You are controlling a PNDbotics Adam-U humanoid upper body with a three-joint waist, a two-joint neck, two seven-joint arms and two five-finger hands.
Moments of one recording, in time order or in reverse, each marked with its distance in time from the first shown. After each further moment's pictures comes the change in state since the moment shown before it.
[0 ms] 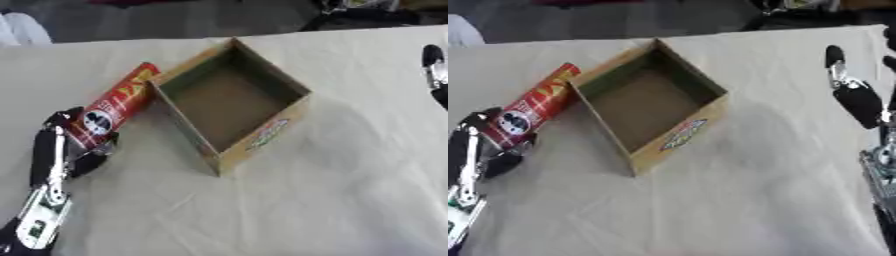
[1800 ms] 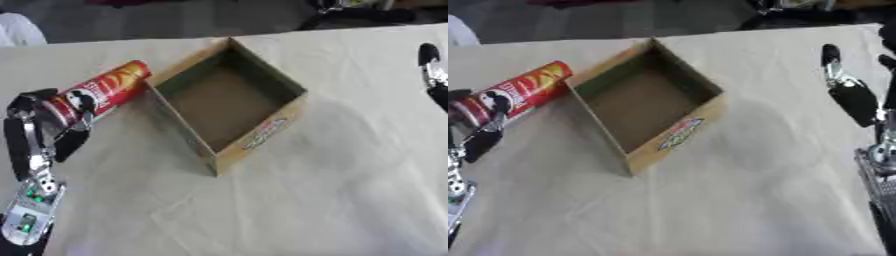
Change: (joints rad) left arm -0.002 -0.008 0.024 -0.239 0.103 0.045 0.167; right arm 0.000 0.000 -0.001 0.000 0.000 0.002 -0.008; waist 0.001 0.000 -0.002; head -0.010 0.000
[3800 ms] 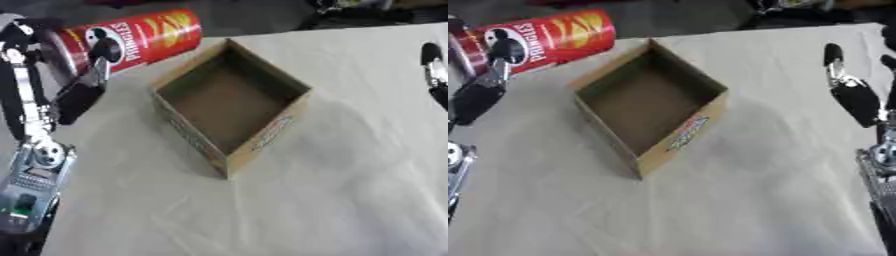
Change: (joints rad) left arm -0.060 -0.023 -0.115 -0.275 -0.020 0.031 -0.048; right arm 0.000 0.000 0.000 -0.004 -0.009 -0.001 -0.007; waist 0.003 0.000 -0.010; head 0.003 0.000
